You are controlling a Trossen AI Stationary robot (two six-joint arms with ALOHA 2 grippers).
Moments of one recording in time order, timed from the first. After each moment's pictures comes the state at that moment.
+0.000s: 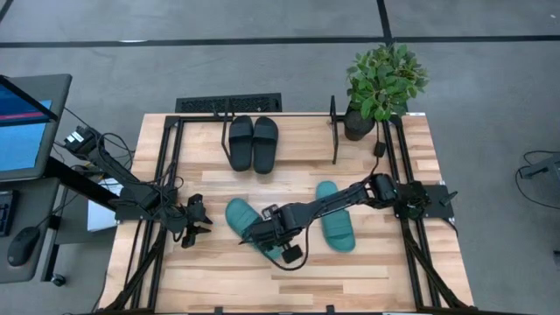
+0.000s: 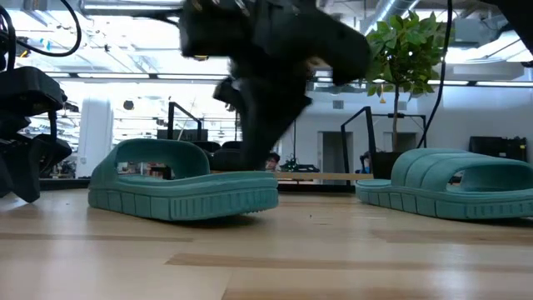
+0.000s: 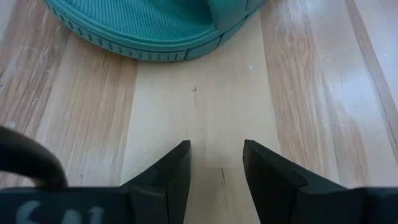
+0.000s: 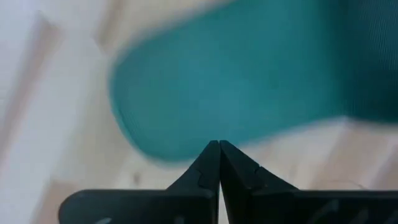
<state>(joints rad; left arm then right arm) -0.67 0.79 0.07 -0.12 -0.30 -0.66 0.29 2.33 1.99 -1.04 0.01 -0.24</state>
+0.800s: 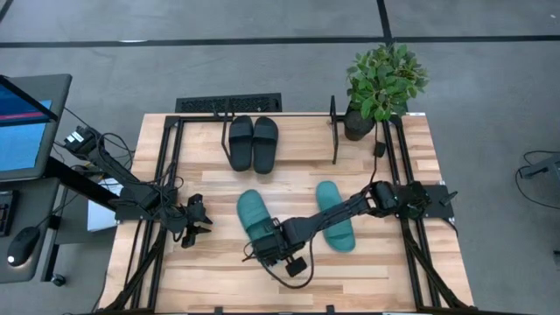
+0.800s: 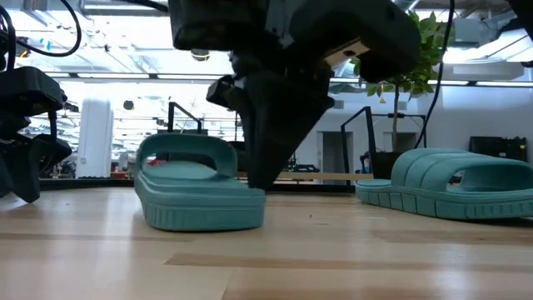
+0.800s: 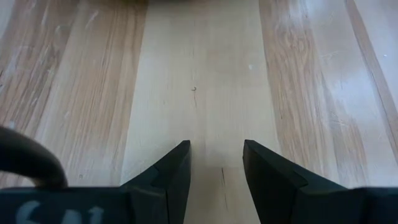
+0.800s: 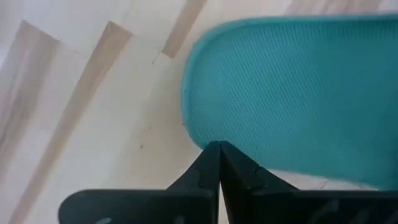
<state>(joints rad) -0.67 0.79 0.07 -0.12 -0.30 -0.66 0.38 2.37 1.99 -0.99 -0.06 -0.22</state>
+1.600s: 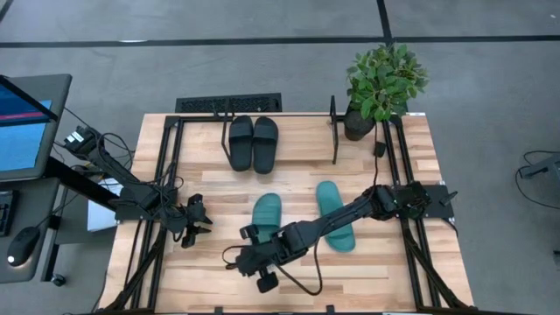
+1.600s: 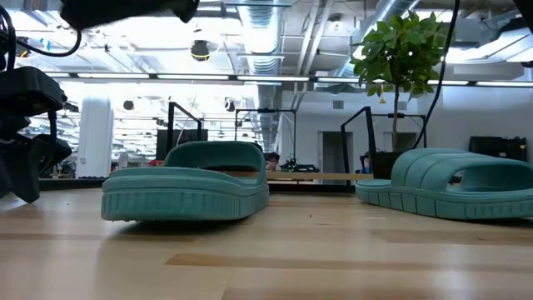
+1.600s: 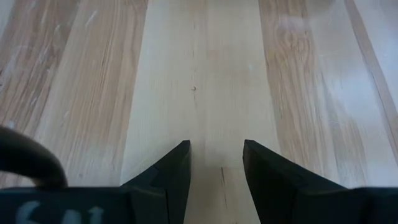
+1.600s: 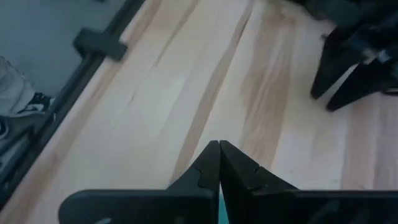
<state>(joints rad) -0.67 0.79 0.07 -0.12 -0.30 -0.66 0.41 2.38 2.21 -0.70 0.12 -0.12</state>
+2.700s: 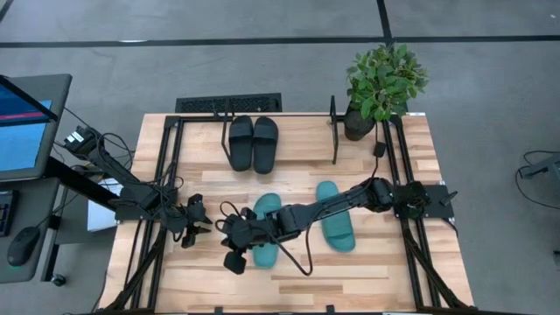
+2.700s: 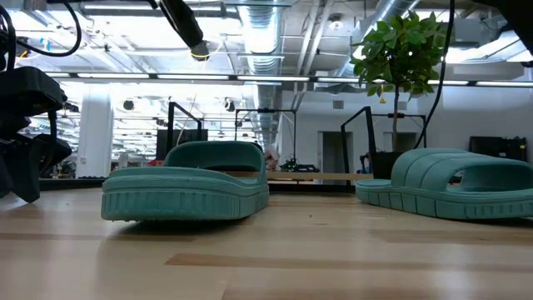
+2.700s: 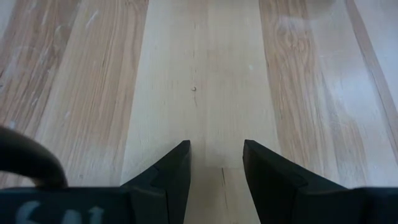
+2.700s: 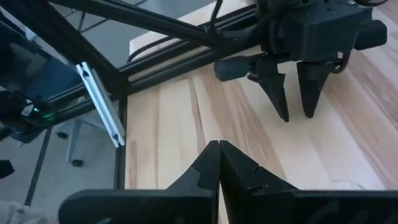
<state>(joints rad) -0.67 0.79 0.07 -0.12 -0.30 -0.66 0.32 2.38 2.23 -0.48 0.13 0.52</state>
